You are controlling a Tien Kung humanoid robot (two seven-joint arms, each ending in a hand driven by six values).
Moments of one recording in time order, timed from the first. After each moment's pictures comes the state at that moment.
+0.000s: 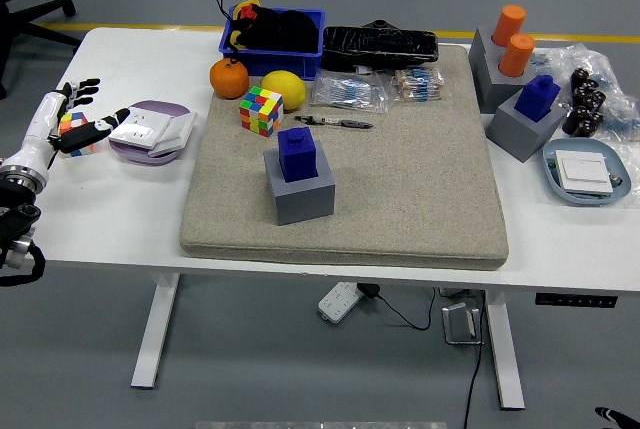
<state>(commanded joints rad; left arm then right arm) -0.71 0.46 -0.44 -0.60 0.66 0.34 -0.42 0.20 -0.30 0.72 0.22 -0.50 0.12 -0.24</state>
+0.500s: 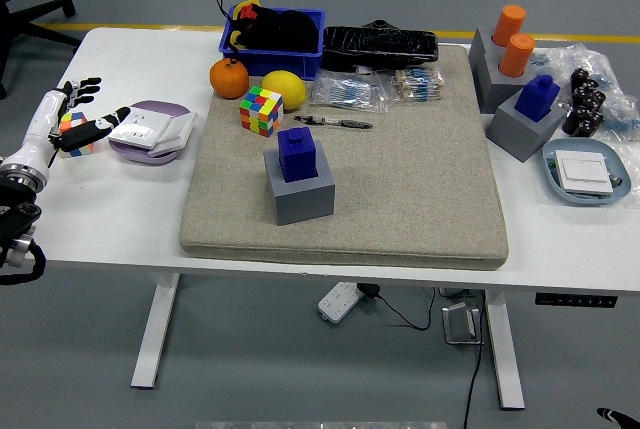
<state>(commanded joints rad) -0.71 0.46 -0.44 -0.60 0.66 0.34 -0.42 0.20 -0.30 0.71 0.22 -0.49 0.12 -0.24</state>
